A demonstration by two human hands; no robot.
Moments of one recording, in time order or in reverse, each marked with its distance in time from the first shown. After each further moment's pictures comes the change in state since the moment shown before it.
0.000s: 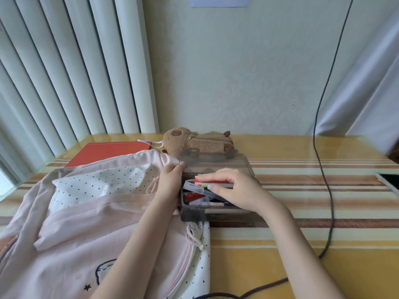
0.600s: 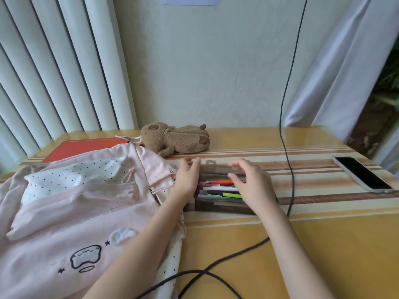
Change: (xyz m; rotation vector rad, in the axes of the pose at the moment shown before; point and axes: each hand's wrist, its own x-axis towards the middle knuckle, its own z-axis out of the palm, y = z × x) left_hand -0.029 -0.032 0.077 0.310 -0.168 0.207; right_hand -0.070 0.048 -0.018 -0.390 0.554 0.251
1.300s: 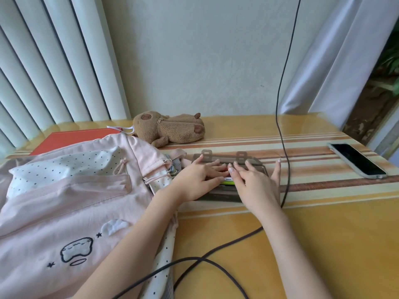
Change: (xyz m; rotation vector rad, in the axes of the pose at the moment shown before) left_hand -0.022 0.008 -0.006 0.652 -0.619 0.647; right_hand -0.028 0.004 -0.002 -0.415 -0.139 0.111
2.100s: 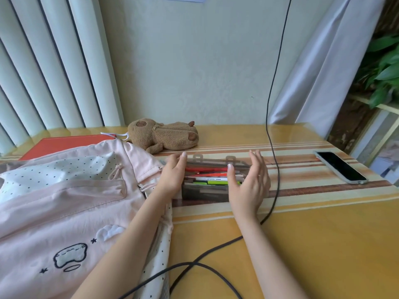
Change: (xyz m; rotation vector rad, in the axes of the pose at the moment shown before) left_hand 0.001 -0.026 -0.003 -0.566 0.479 -0.577; right_hand 0.016 -0.011 0.042 0.475 0.774 0.156
